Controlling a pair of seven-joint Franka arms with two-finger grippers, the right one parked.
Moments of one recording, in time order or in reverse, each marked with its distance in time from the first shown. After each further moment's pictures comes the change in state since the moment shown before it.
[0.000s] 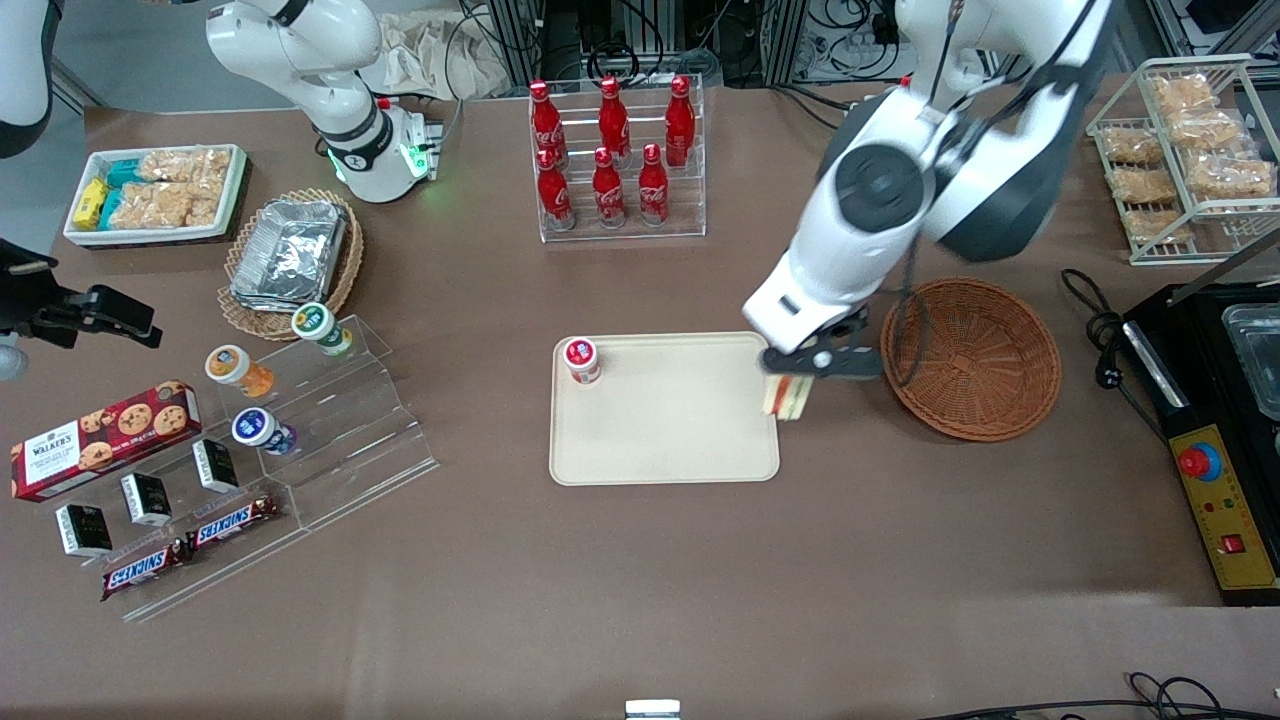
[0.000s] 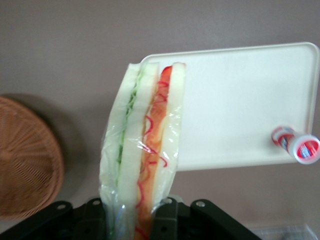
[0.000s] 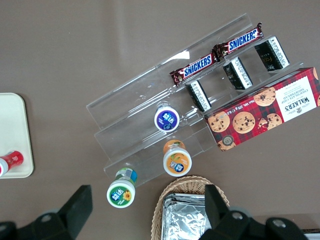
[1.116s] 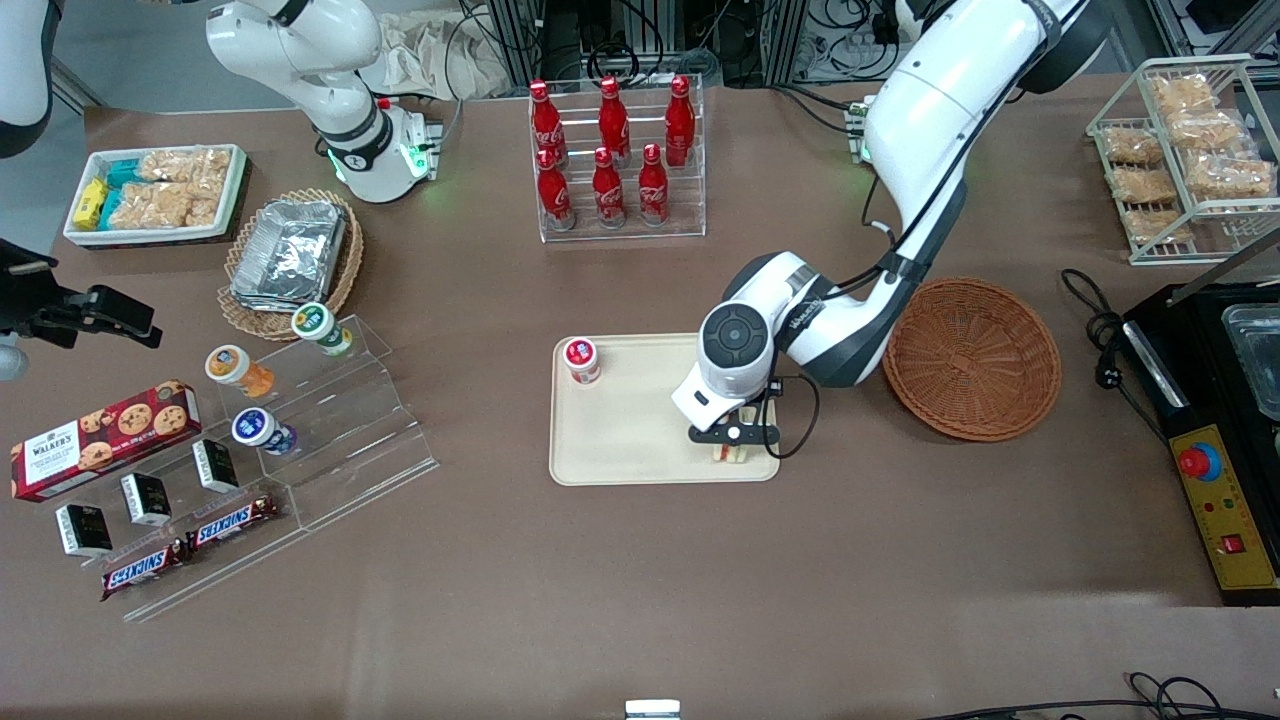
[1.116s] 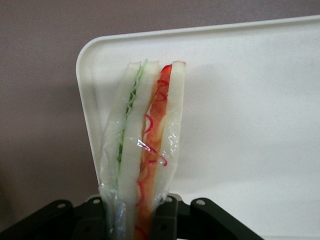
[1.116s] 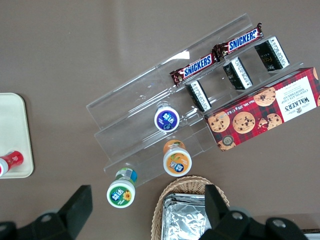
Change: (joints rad) arm -0.070 0.342 0.004 0.008 0.170 0.229 -0.141
